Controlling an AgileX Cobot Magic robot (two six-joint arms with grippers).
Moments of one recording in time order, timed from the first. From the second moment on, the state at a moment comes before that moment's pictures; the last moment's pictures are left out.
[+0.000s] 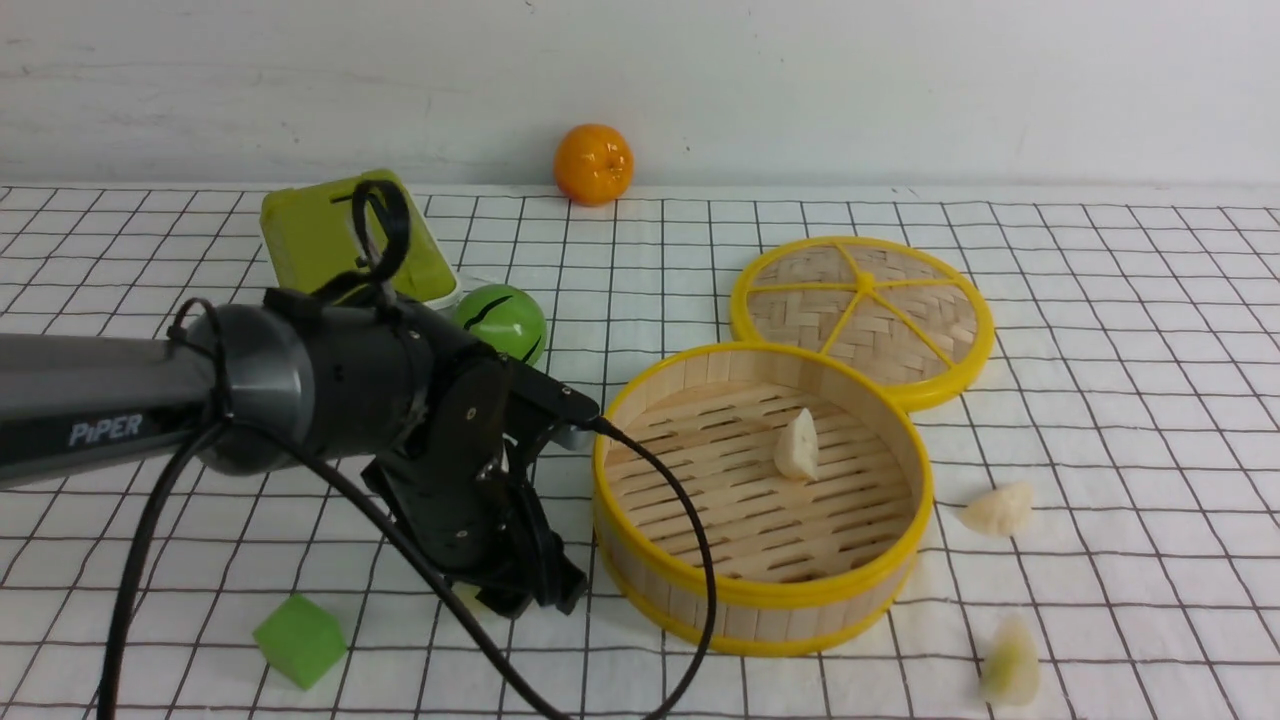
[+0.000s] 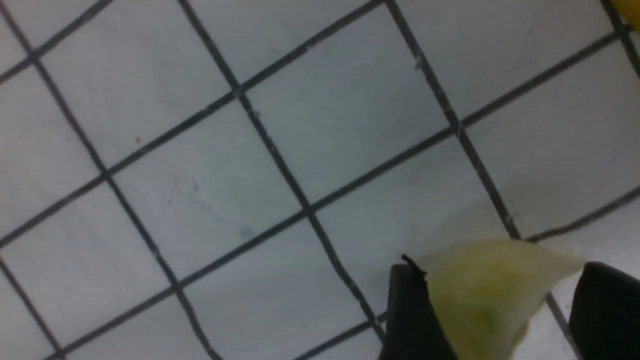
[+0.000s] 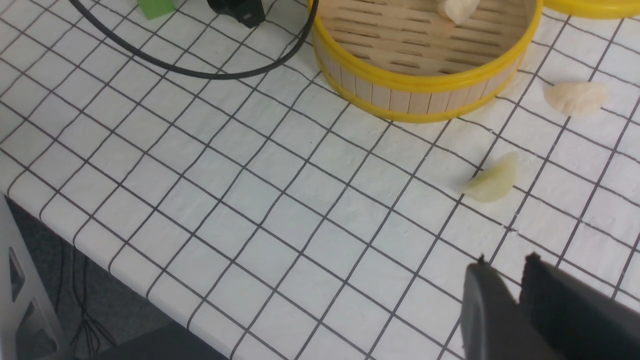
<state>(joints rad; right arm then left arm) 0.29 0.56 -0.97 0.31 1.26 -0.19 -0.53 1.88 -1.18 0.15 0.66 -0.07</state>
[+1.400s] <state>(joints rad) 0.29 0.56 -0.97 0.30 1.26 -0.19 -0.59 2.14 -2.03 -0.07 1.08 -0.26</state>
